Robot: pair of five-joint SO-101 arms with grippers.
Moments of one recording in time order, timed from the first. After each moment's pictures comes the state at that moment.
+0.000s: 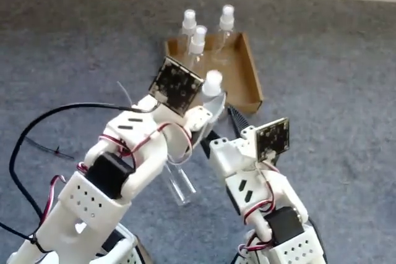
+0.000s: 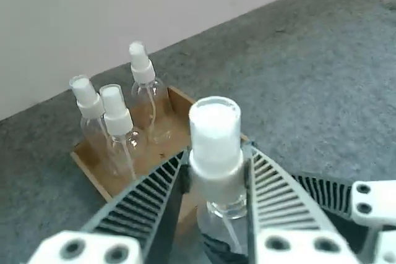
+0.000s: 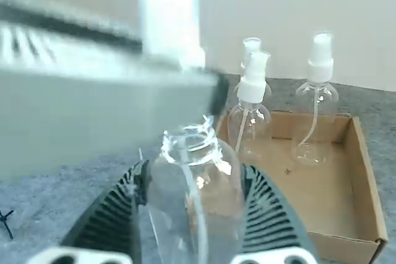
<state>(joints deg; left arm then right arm) 30.4 -52.6 38.8 43.5 2.3 -29.4 -92.7 80.0 28.4 -5.2</state>
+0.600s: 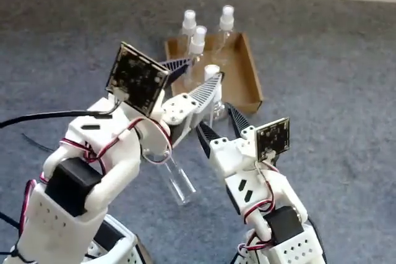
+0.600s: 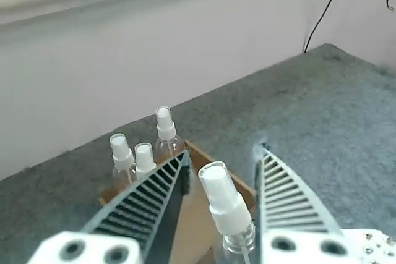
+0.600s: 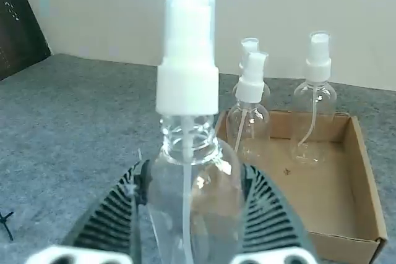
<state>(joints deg) 29.5 -52.8 20.0 53.9 1.9 -29.3 -92.7 80.0 28.4 -5.6</state>
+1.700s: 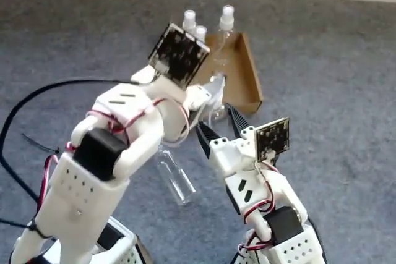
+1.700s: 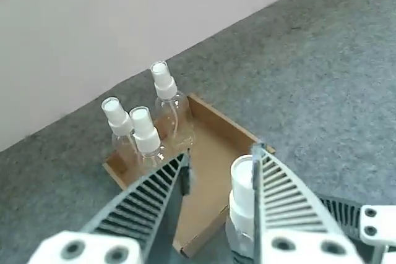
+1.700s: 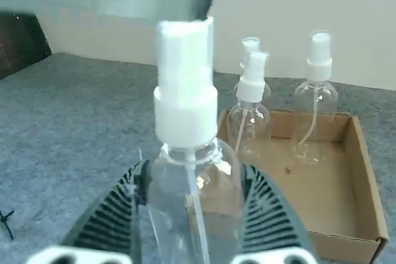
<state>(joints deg) 28.4 -41.5 15.5 59.3 -2.5 -29.4 -92.7 80.0 28.4 -5.6</state>
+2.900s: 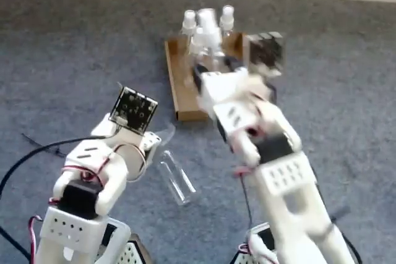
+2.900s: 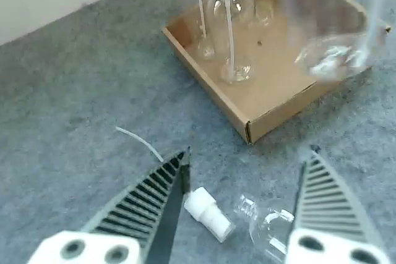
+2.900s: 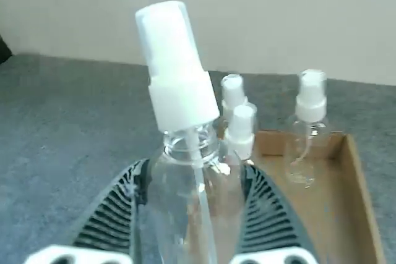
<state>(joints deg) 11.2 -74.6 60.8 55.9 -6.8 -26.2 -41.2 37.8 28.4 -8.0</state>
